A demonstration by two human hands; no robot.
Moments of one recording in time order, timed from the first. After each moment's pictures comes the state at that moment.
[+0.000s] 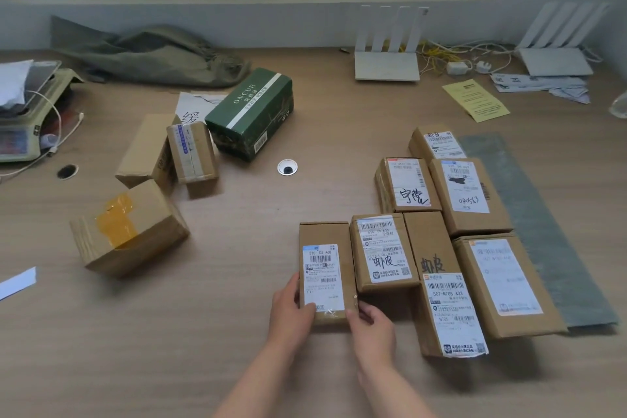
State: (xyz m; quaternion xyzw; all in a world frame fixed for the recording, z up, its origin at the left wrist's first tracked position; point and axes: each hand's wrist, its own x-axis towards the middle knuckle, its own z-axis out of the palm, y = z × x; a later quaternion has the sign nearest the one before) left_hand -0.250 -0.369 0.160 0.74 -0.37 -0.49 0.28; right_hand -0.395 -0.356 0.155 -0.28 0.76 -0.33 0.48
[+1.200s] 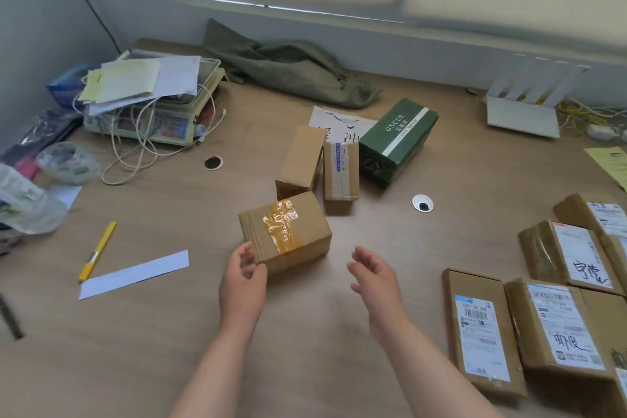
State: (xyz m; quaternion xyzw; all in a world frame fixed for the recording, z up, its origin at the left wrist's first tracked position) left_hand 0.089 -0.349 0.230 0.78 -0.19 -0.33 0.50; right_hand -0.101 -0.426 0.245 -0.39 0.61 -0.31 0.61
